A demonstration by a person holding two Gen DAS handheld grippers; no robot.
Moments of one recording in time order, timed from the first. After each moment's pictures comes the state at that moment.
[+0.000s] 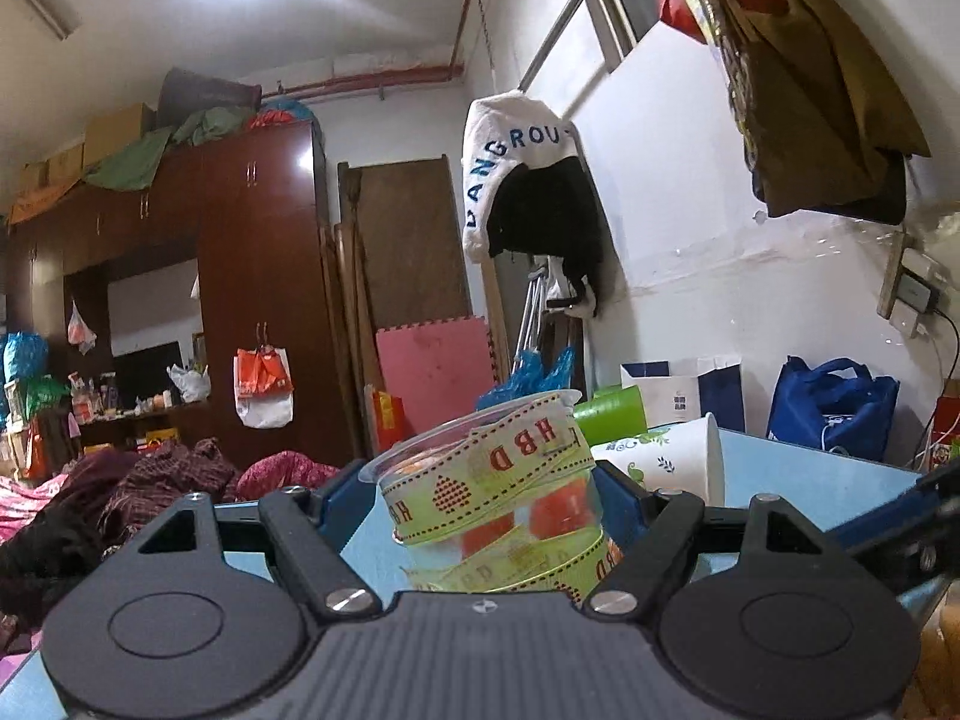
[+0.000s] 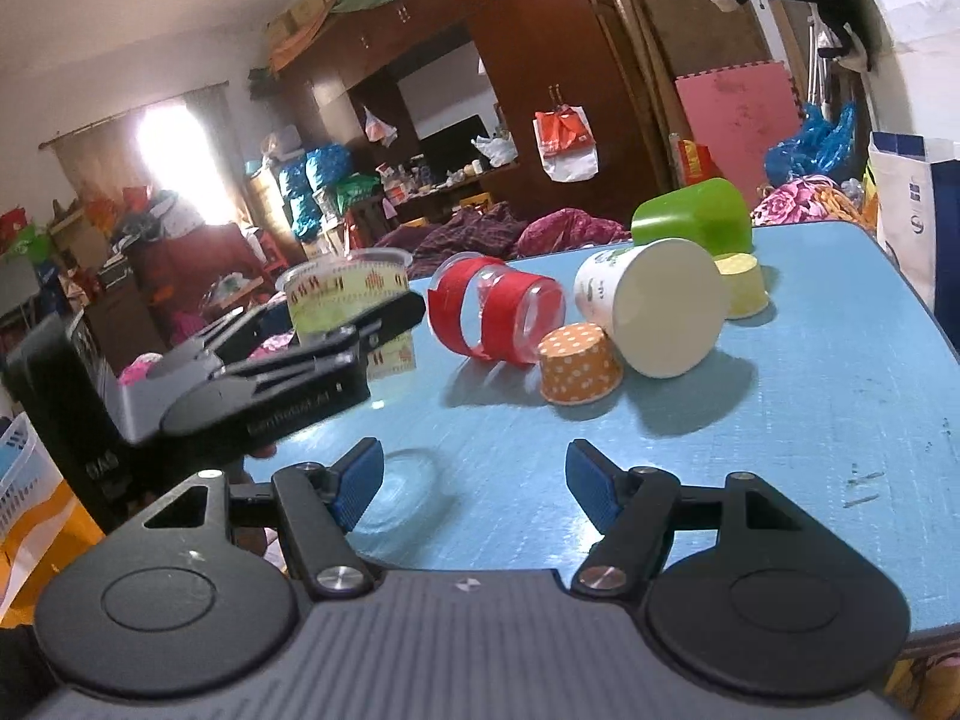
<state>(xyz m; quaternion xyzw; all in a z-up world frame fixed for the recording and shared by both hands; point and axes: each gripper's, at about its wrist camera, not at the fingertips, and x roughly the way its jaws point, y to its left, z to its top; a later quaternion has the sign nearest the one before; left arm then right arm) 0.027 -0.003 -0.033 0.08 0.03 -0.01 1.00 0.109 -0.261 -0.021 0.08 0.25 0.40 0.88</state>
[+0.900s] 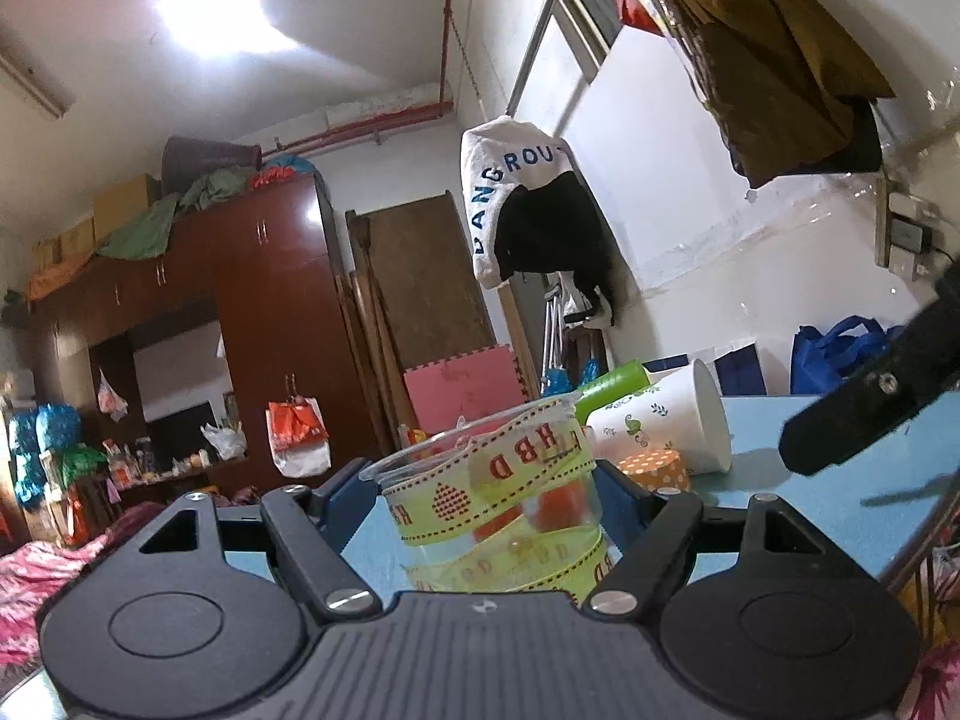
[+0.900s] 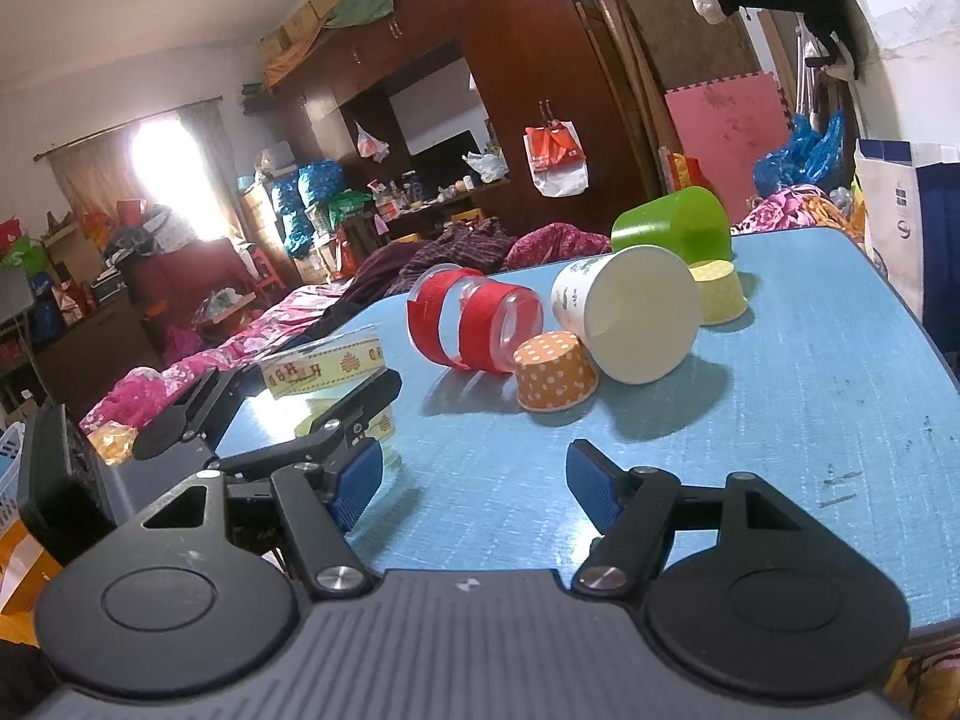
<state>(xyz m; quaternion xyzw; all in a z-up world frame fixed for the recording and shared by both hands) 0.002 -0.021 -0.066 0.15 -0.01 0.02 0.99 0.110 -0.269 -0.023 0.08 0.24 0.39 0.88</state>
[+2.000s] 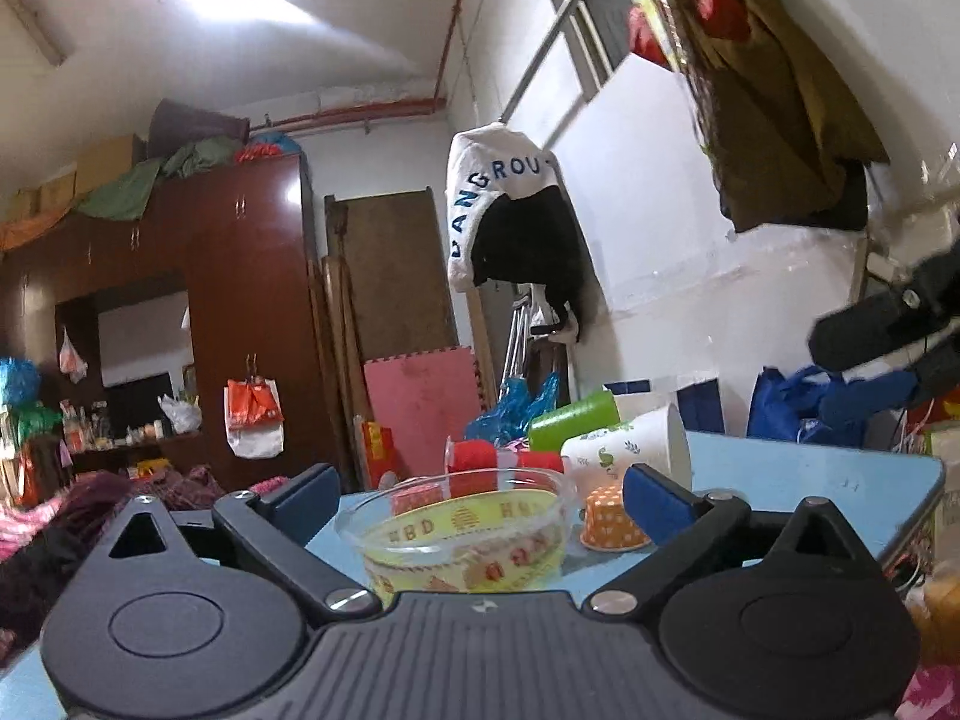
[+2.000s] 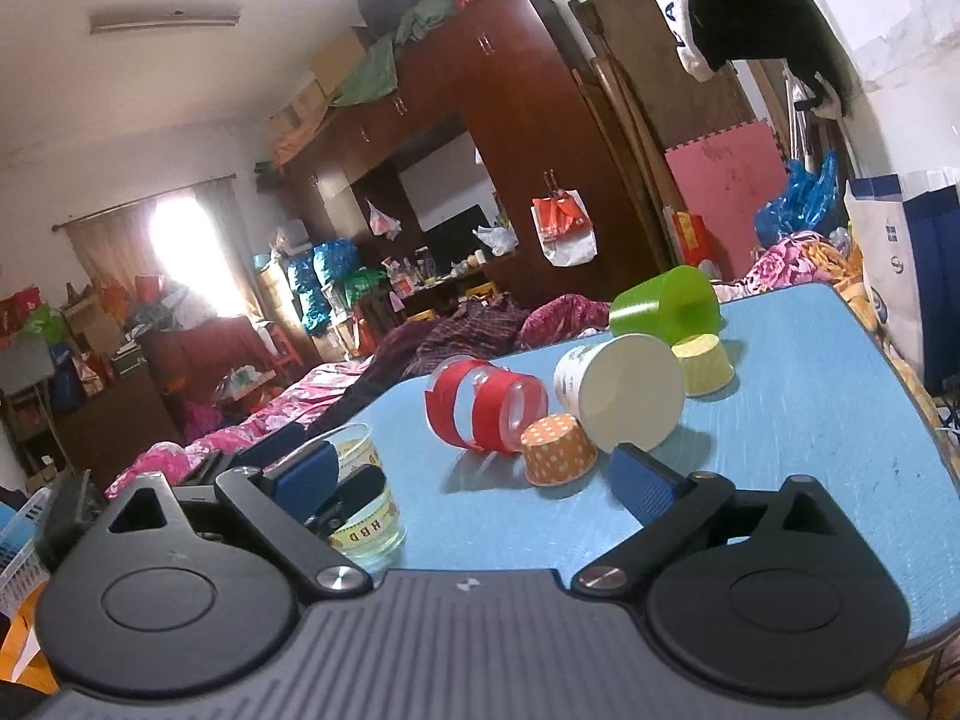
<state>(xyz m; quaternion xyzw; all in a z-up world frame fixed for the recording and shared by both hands) -0.012 0.008 -0.047 0.08 0.00 -0.03 1.00 0.099 -0.293 -0.002 0.14 0.18 0.40 0.89</state>
